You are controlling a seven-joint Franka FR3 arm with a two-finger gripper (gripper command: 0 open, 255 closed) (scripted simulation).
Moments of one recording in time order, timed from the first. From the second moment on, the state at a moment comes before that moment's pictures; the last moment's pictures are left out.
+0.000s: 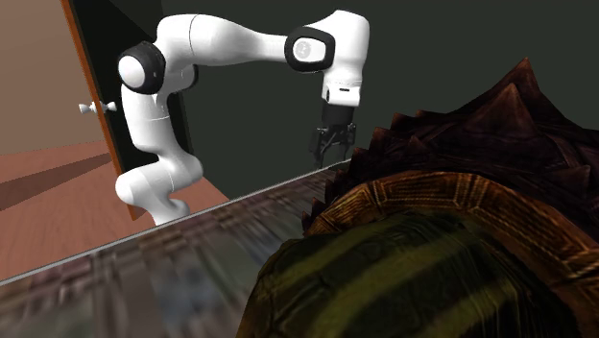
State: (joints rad) arm 0.09 -0.03 0.45 -1.69 0.03 1.58 0.63
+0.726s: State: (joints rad) arm 0.19 0.29 0.50 -1.34 -0.11 1.53 0.81
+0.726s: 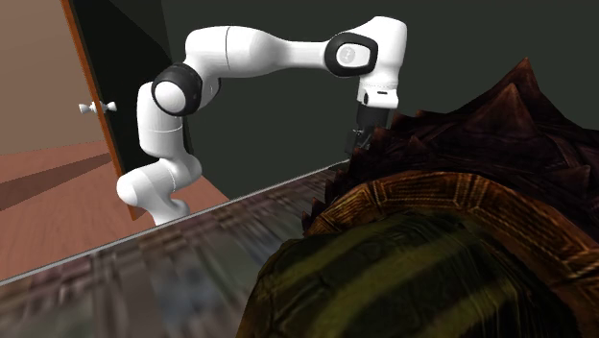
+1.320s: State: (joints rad) arm 0.19 0.28 0.50 -1.41 -0.11 1.59 0.81
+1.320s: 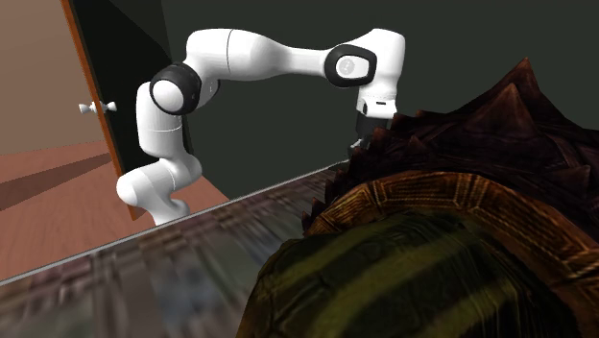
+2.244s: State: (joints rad) arm 0.20 0.30 0.50 -1.29 -0.12 1.49 0.81
